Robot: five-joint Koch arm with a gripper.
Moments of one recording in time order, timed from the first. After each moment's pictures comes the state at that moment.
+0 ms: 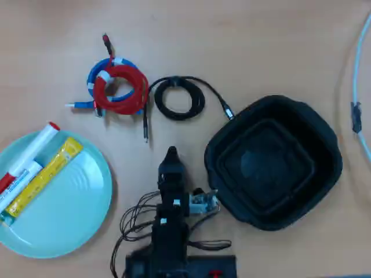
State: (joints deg) arm 94.0 129.5 179.5 -7.4 -5.5
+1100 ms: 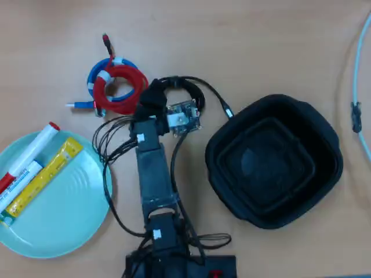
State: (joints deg) arm 80.3 92.8 87.8 63.1 25.1
